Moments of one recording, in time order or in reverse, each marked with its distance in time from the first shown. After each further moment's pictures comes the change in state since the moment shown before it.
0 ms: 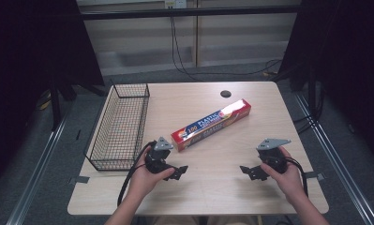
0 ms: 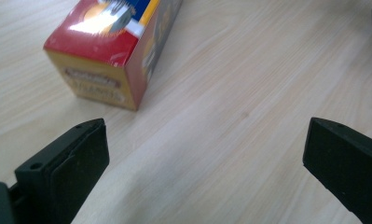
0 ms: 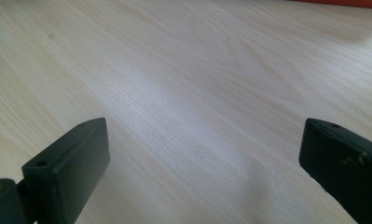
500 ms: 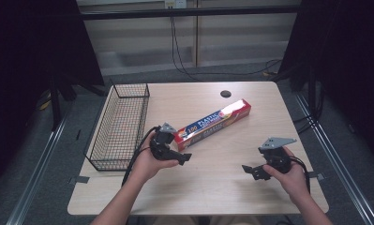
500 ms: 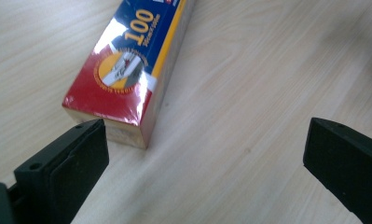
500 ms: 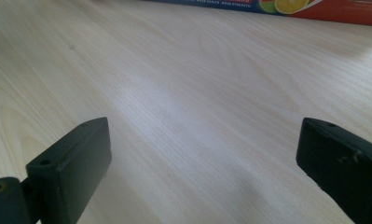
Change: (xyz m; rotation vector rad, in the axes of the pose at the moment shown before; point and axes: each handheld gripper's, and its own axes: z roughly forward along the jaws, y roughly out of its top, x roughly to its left) left arm 0.015 0.042 0.003 0.053 -0.017 -0.033; right arm -0.003 0.003 -0.013 -0.037 0.037 -0.005
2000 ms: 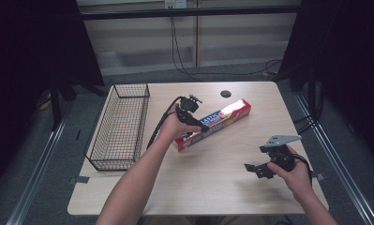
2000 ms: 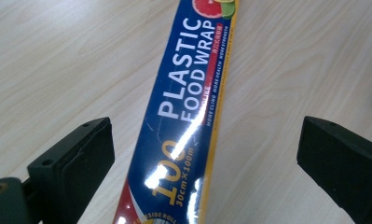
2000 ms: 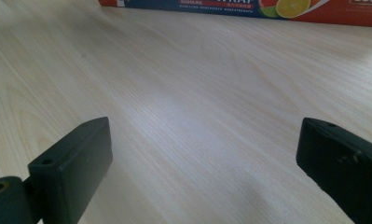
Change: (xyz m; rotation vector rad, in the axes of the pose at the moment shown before) left arm 0.029 0.104 0.070 0.137 -0.005 0.030; right arm -0.008 0.001 -0.006 -0.015 0.051 0.013
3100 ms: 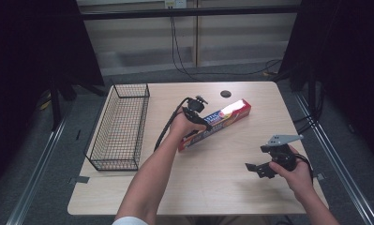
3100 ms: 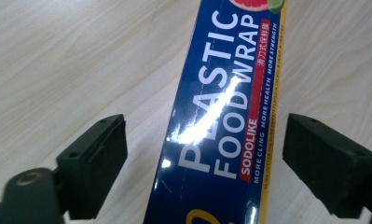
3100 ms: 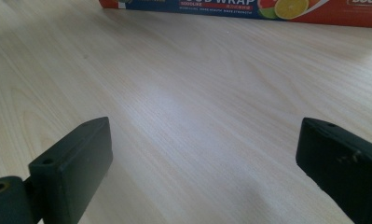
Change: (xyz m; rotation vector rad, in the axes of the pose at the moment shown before) left arm 0.012 0.008 0.051 0.038 -0.001 -0.011; right arm -0.002 0.000 -0.004 -0.005 0.006 0.012
